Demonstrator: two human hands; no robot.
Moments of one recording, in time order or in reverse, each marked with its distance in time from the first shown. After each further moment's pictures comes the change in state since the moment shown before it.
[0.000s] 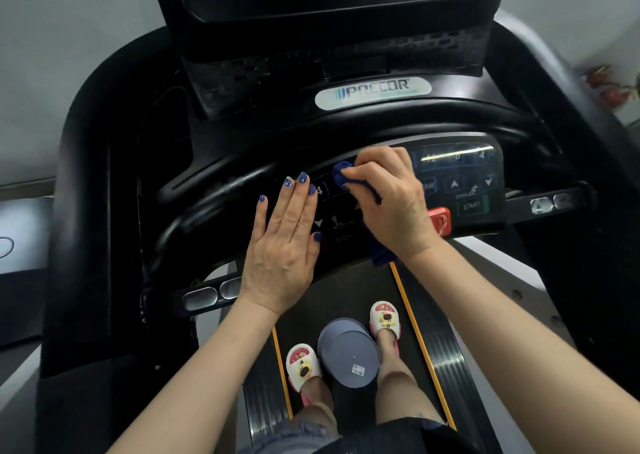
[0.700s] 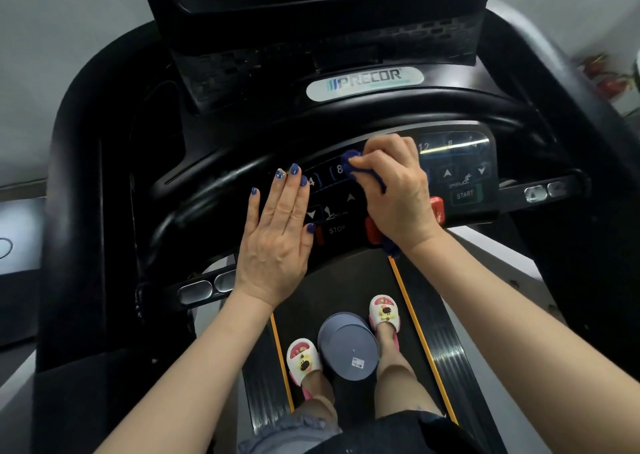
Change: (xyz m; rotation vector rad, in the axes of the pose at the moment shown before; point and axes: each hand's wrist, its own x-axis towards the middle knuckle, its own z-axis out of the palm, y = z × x) left_hand 0.000 0.002 -0.002 0.024 -0.023 -0.024; right_hand -0.006 0.006 -0.008 -0.014 0.015 0.068
